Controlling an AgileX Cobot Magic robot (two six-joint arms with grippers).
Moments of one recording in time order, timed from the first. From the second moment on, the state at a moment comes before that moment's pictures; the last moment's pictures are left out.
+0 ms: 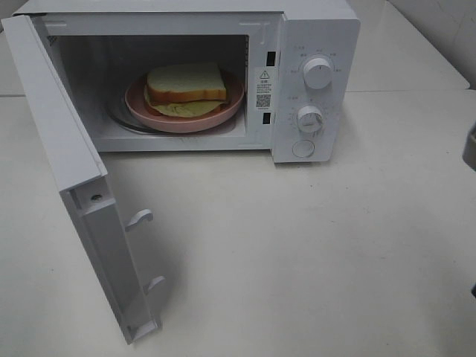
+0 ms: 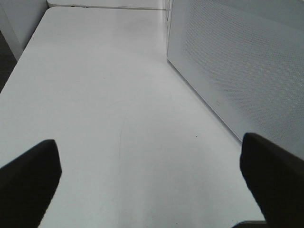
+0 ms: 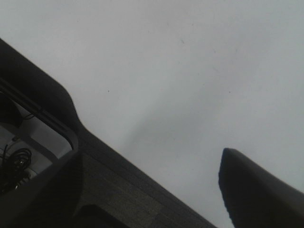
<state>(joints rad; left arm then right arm) 0.03 0.00 -0.52 -0.05 1.08 0.01 0.69 0.89 -0.69 -0.21 1.11 0.05</state>
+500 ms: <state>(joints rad) 0.03 0.00 -0.52 -0.05 1.08 0.01 0.41 0.58 -0.56 -0.20 1.11 0.06</state>
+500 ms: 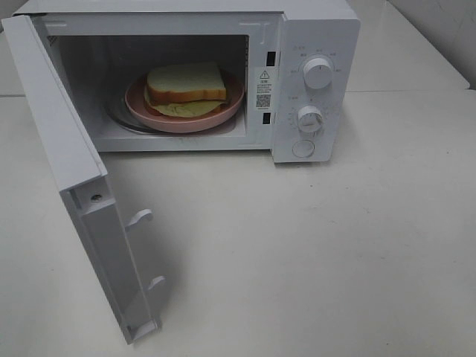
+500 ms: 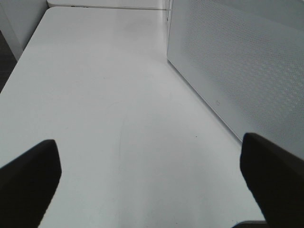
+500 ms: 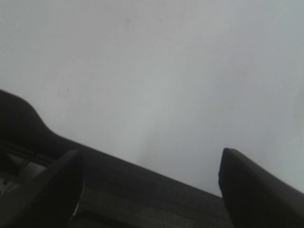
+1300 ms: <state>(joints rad) 0.03 0.00 -0.52 -0.05 1.08 0.01 0.04 0.02 -0.50 -0.13 1.00 0.06</state>
